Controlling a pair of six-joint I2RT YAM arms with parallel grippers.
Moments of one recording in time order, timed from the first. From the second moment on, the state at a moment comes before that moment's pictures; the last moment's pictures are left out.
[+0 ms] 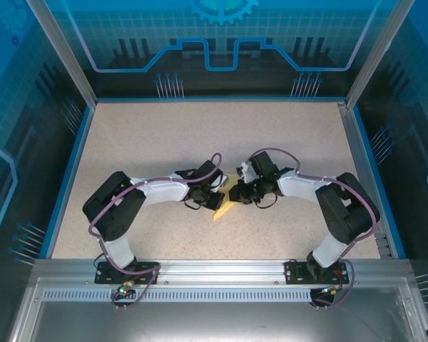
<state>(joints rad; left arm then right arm) -0.72 1.77 0.97 -0.35 0.20 -0.33 0.52 1.67 0.82 -0.22 -0.67 0.62</state>
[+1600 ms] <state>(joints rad) -0.72 1.77 0.97 -0.35 0.20 -0.33 0.52 1.70 0.80 -0.16 -0.63 0.68</state>
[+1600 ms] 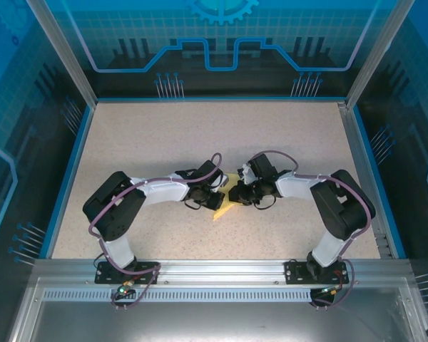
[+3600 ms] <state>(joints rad) -0.72 1.77 0.97 -0.35 0.20 -0.33 0.51 1.80 0.84 -0.17 -0.62 0.66</state>
